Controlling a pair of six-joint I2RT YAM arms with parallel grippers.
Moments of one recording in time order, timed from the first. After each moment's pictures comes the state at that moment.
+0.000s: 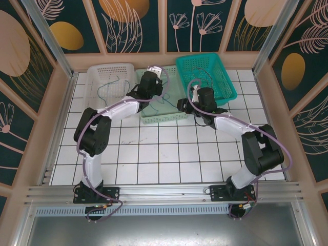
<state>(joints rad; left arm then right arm) -0.55 2.01 1.48 0.07 -0.24 -0.10 0.43 1.58 0.93 0.08 -0.27 0.50</state>
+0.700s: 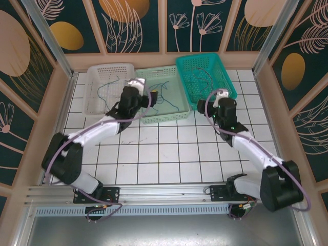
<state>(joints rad) -0.55 1.48 0.93 0.25 -0.27 -0.14 0.31 1.14 0.60 0.19 0.10 0.28</state>
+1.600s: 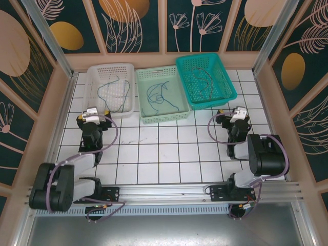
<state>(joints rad) -0.09 1.25 0.23 0.84 -0.30 -0.03 -0.02 1.53 0.23 1.11 0.06 0.11</state>
